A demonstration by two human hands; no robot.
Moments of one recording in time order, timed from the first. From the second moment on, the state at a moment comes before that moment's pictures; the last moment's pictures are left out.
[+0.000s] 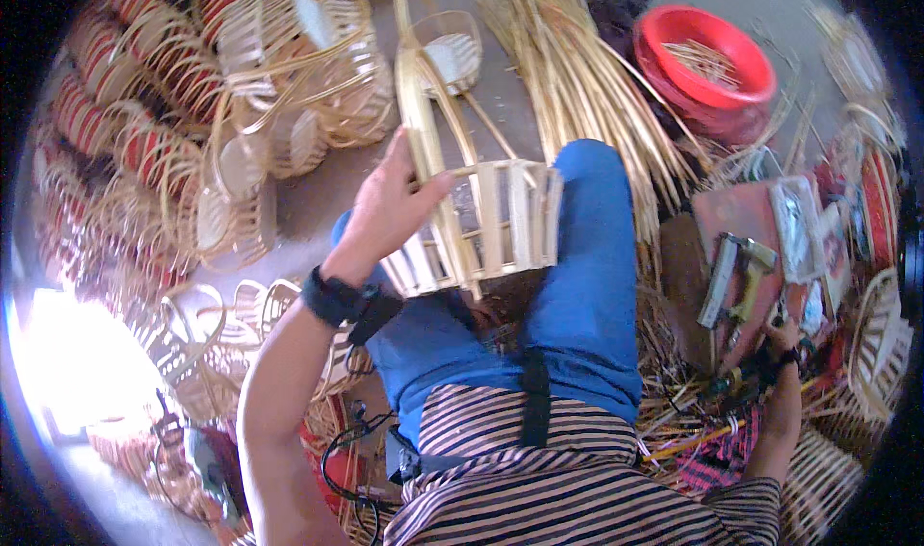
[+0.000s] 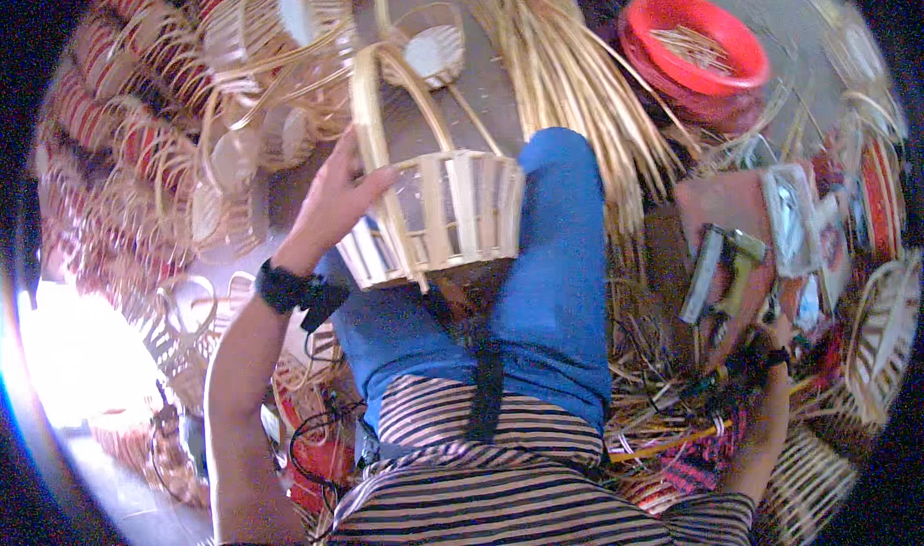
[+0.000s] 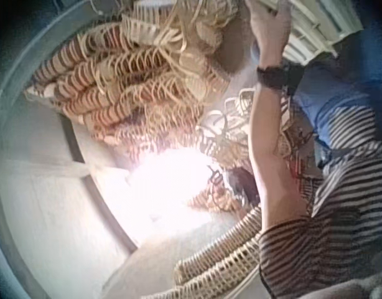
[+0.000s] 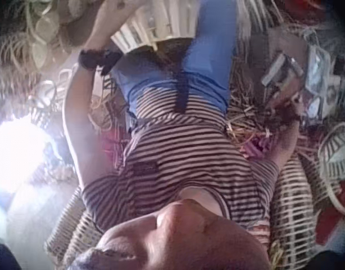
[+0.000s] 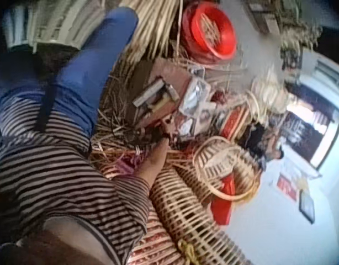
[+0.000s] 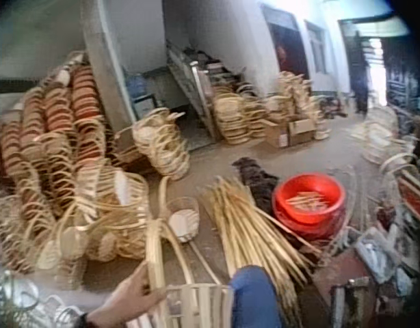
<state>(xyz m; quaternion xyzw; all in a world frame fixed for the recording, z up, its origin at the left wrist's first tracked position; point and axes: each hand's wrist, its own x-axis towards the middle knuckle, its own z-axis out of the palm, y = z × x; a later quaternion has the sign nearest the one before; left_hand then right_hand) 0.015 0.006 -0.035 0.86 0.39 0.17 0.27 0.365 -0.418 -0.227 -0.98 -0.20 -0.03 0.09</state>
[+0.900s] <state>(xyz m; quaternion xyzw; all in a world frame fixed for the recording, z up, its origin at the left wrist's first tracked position) 0.003 0.023 -0.044 0.82 0.40 0.19 0.36 0.367 -0.387 -0.220 -0.99 -0.13 -0.09 0.01</state>
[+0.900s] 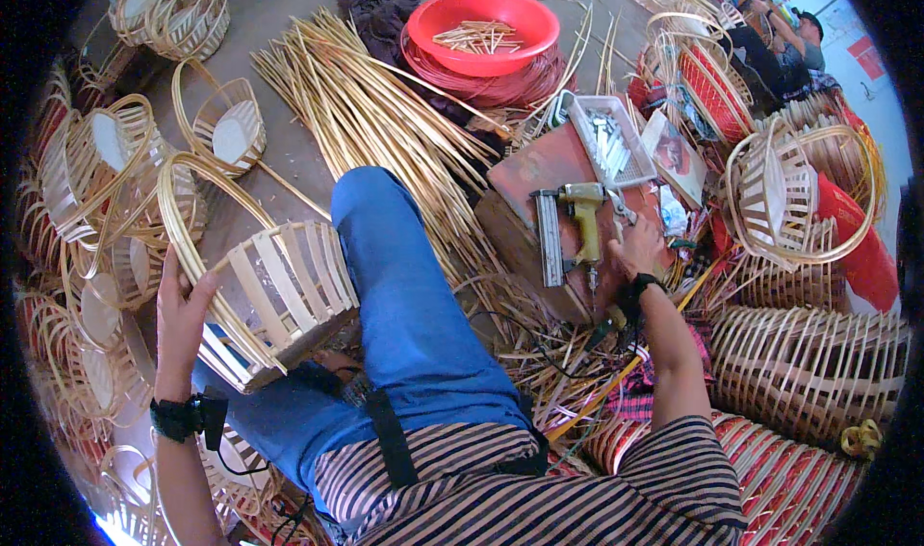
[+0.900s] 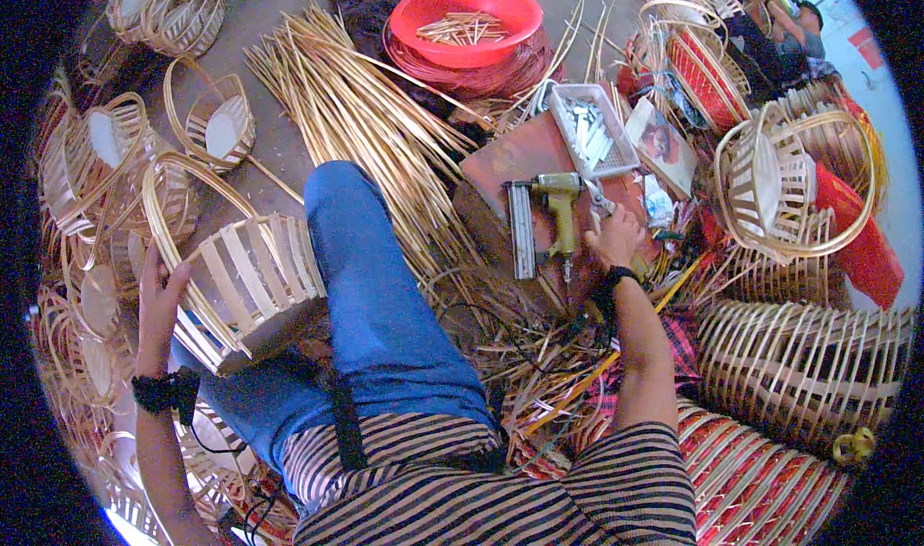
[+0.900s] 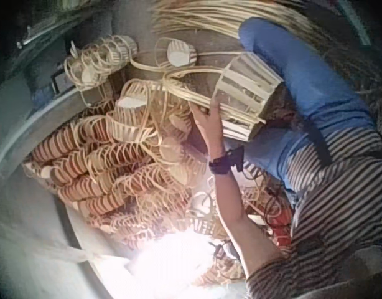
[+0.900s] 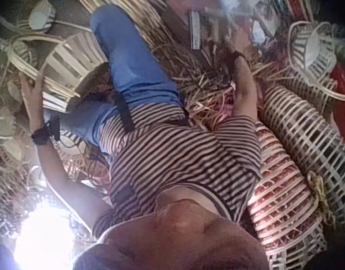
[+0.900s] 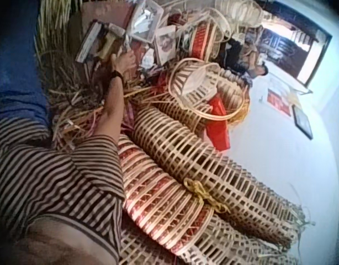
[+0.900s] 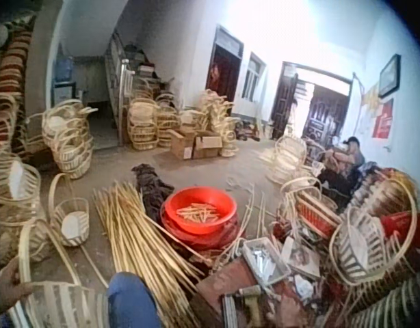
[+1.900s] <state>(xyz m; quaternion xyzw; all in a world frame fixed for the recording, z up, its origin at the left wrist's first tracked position) 0.057 0.013 -0.050 0.89 0.40 0.18 0.15 0.214 -0.147 -0.022 -0.56 -0.76 0.33 -0.04</state>
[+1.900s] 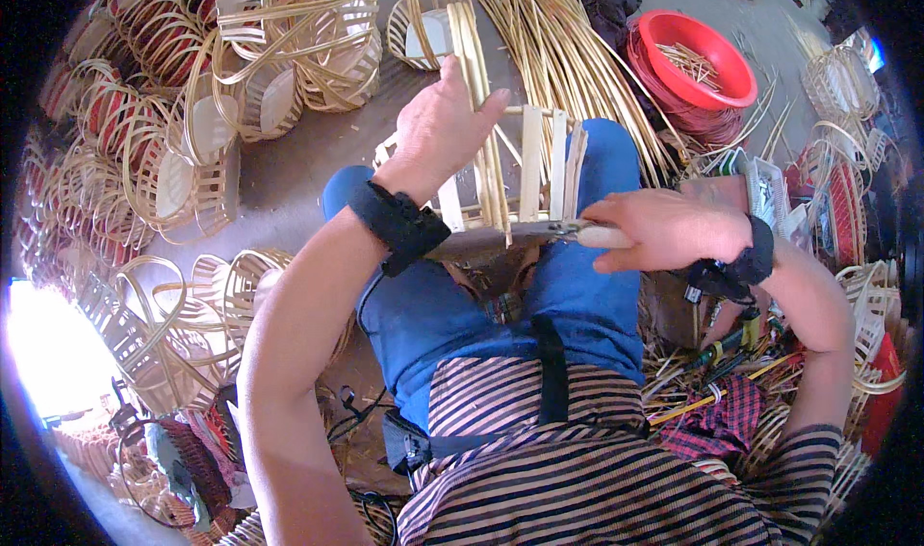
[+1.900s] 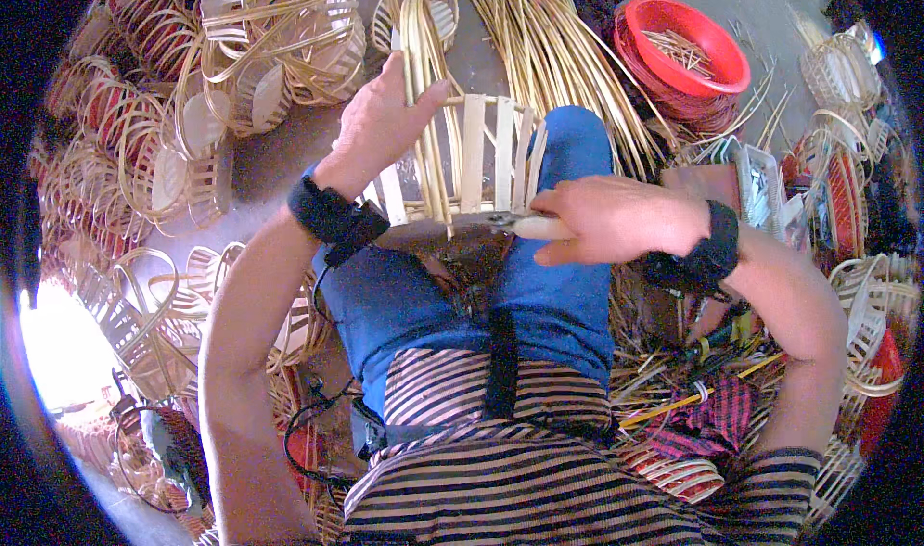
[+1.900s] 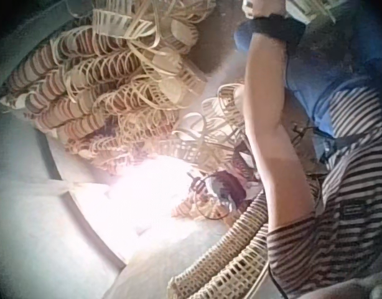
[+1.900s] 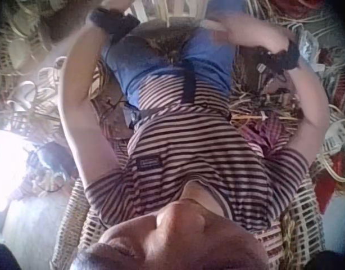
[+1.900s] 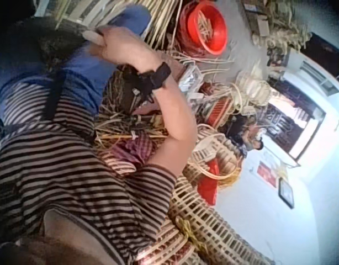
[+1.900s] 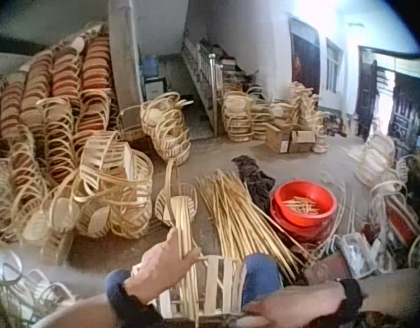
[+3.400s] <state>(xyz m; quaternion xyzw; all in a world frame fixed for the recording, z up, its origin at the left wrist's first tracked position) -0.218 -0.028 -0.060 0.37 0.44 0.59 0.56 0.167 -0.138 -0.125 -0.15 -0.27 0.88 0.37</state>
